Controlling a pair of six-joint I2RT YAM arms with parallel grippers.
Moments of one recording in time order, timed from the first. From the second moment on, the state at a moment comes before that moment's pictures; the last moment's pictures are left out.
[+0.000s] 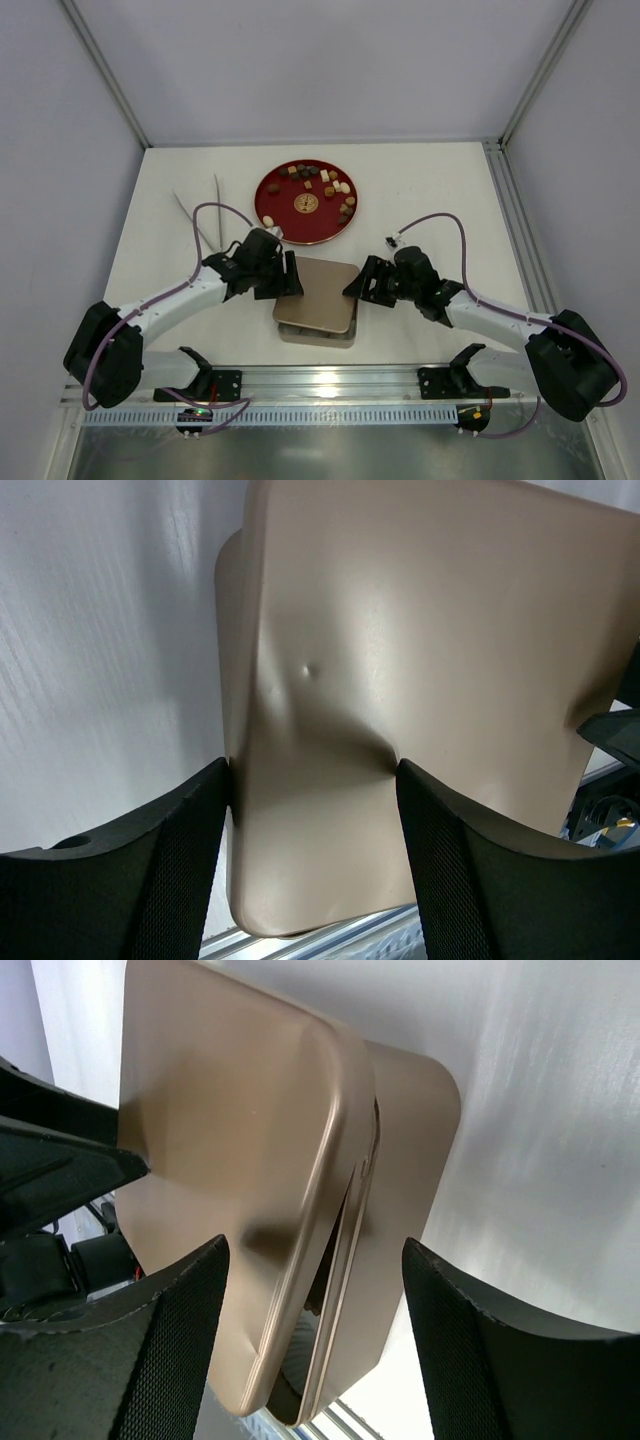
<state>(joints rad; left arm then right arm) -0.65 1.27 0.75 -0.46 0.11 -0.70 0.62 1.16 0.41 0.10 -0.27 0.88</state>
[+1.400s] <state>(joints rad) -0.75 1.14 0.81 -0.66 0.10 -0.71 0.68 1.17 0.48 -0.03 -0.15 0.82</state>
